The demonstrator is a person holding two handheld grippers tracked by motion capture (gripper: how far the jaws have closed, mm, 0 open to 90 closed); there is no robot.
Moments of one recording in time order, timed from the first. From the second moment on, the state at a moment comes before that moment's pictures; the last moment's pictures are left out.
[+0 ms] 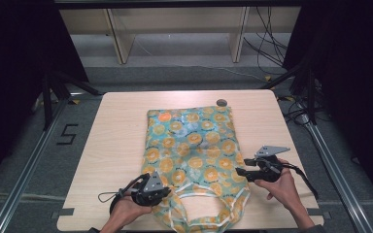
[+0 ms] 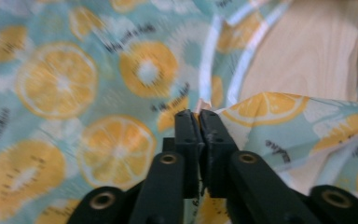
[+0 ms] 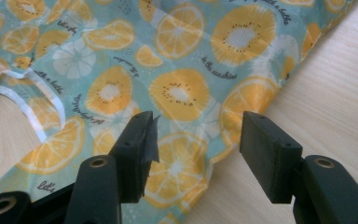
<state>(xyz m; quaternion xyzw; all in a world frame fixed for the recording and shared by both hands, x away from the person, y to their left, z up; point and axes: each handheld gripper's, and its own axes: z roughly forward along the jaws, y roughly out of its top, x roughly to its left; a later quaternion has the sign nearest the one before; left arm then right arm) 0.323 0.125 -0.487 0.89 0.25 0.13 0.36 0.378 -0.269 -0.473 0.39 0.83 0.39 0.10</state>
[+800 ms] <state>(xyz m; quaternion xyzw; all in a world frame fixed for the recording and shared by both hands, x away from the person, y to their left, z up) 0.394 0.154 -0.449 0.84 0.32 0.16 0.41 0.355 -0.235 -0.446 0.31 0.86 0.40 0.06</state>
